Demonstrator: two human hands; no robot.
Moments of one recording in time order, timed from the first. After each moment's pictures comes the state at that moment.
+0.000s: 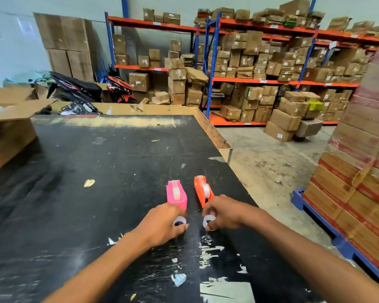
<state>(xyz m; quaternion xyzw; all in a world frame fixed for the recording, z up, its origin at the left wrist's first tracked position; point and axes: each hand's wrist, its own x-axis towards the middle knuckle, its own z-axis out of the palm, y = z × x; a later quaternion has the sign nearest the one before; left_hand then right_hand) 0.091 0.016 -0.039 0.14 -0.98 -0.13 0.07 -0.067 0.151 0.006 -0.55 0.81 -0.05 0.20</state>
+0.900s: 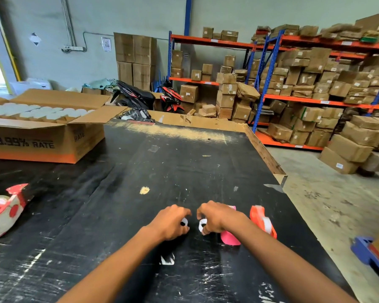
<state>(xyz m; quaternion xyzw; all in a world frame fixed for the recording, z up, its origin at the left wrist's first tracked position) 0.134 -0.099 -0.039 0.32 -0.94 -0.14 0.03 -0.006 -0.023 -0.003 -0.62 0.77 0.07 0.13</state>
